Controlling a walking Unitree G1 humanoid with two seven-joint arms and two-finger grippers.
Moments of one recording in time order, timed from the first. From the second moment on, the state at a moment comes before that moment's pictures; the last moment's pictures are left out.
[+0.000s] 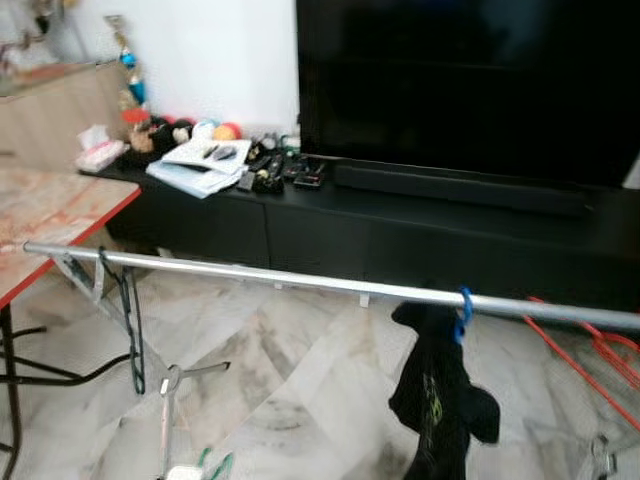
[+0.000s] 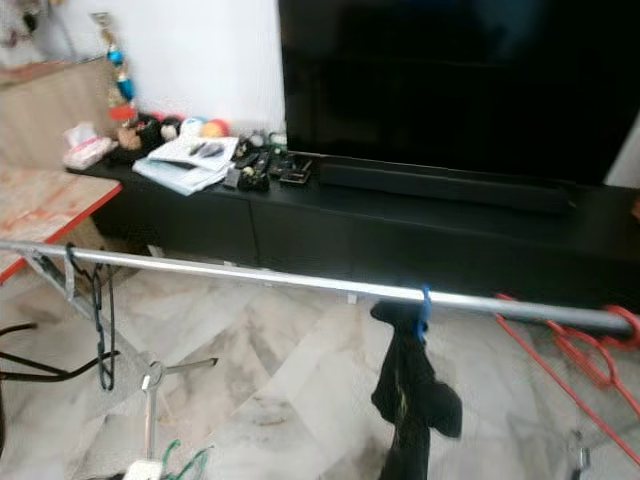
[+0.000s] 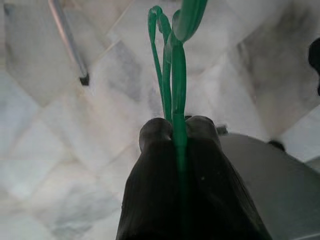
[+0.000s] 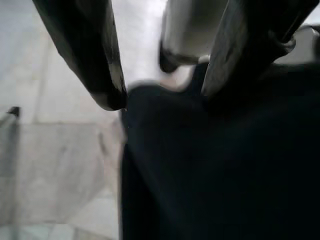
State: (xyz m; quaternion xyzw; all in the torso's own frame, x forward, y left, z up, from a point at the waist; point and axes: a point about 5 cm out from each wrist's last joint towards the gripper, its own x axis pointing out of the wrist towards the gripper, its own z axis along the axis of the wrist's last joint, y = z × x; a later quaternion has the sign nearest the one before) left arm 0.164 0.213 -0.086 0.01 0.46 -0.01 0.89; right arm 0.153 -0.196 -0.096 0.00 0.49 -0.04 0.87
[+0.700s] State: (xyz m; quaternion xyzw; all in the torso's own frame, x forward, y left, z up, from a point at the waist) left arm 0.242 0.217 -0.011 0.23 0.18 -0.17 0.94; right arm 0.146 -0.210 -0.096 -0.02 0.50 -0.05 0.86
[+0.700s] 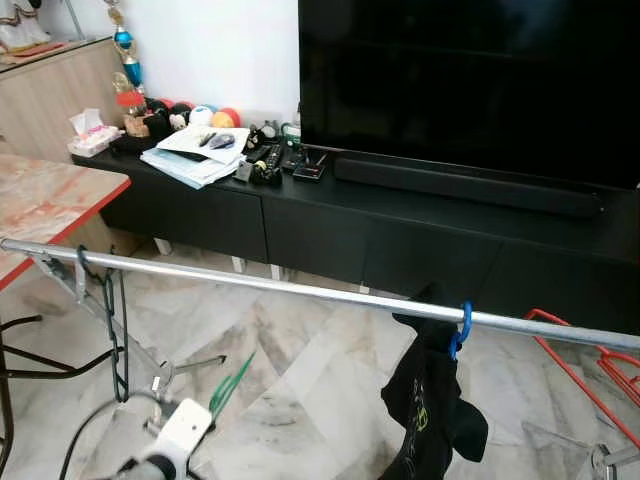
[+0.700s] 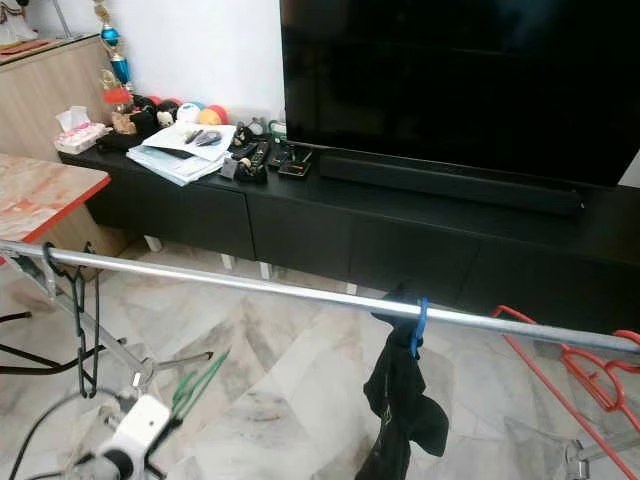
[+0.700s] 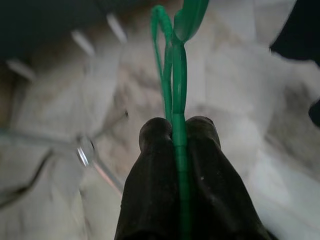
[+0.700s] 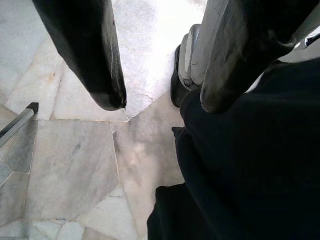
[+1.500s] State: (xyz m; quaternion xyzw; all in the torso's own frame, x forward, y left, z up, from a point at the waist) left arm 0.287 0.198 0.065 0.25 -0.02 -0.19 0.95; right arm 0.147 -0.211 -0.096 -0.02 0.50 -0.05 0.86
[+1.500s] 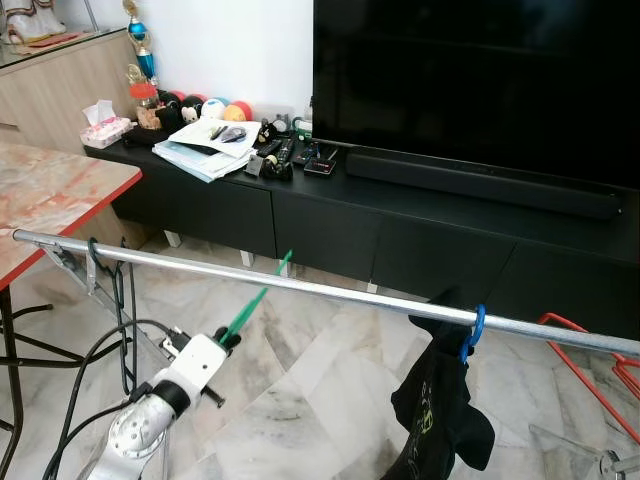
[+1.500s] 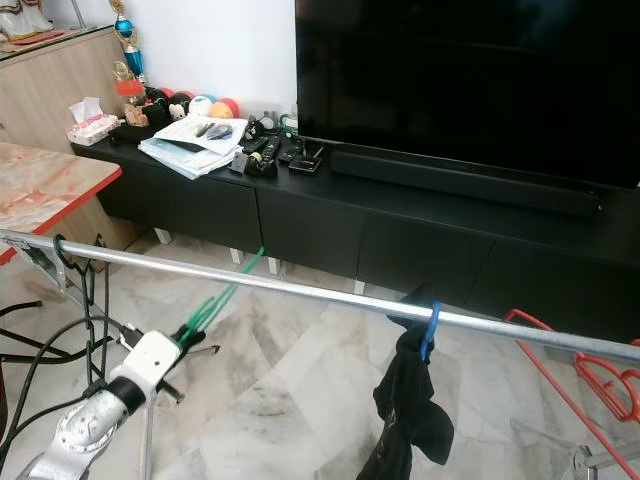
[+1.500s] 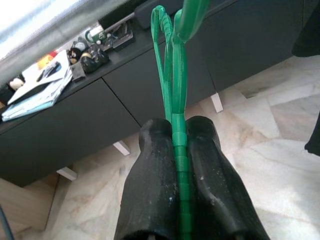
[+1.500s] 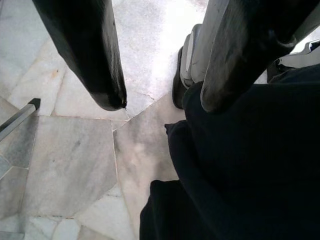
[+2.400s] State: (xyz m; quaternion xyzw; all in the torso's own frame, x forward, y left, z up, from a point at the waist) left arm 0.321 0.187 0.073 0.15 0.03 -0.08 0.98; right arm 0.147 -0.212 -0.096 -0.03 0.50 -0.05 0.86
